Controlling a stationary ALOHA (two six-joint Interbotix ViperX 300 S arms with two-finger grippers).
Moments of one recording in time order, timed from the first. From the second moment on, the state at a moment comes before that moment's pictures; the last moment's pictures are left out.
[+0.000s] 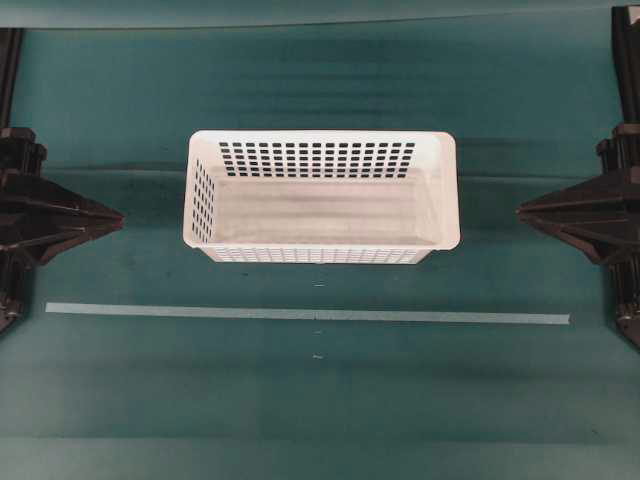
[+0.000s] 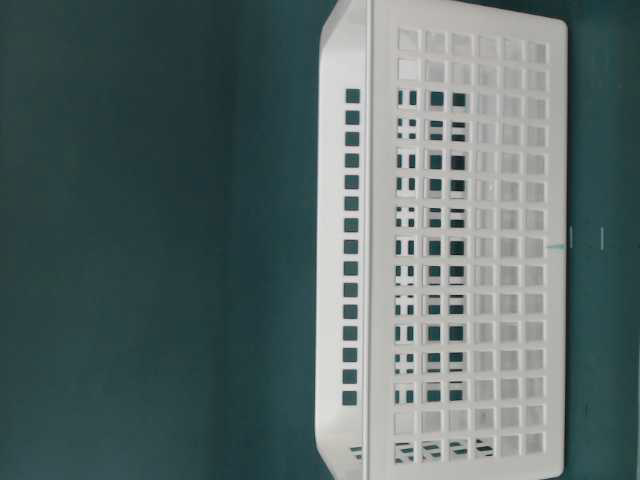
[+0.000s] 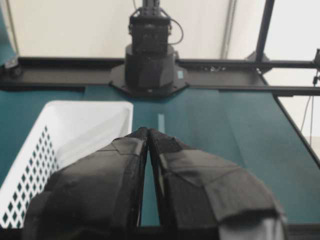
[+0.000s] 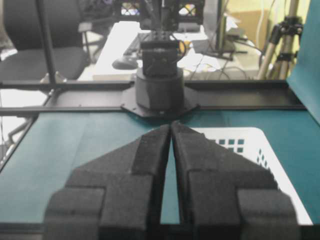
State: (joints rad) left arm 0.00 -0.97 1.17 0.00 -0.29 0.00; right arm 0.00 -0.96 1.17 0.00 -0.29 0.00
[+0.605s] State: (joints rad) left arm 0.08 -0.96 0.97 0.02 0.16 -0.52; right arm -0.35 -0.83 0.88 0.39 0.53 0.39
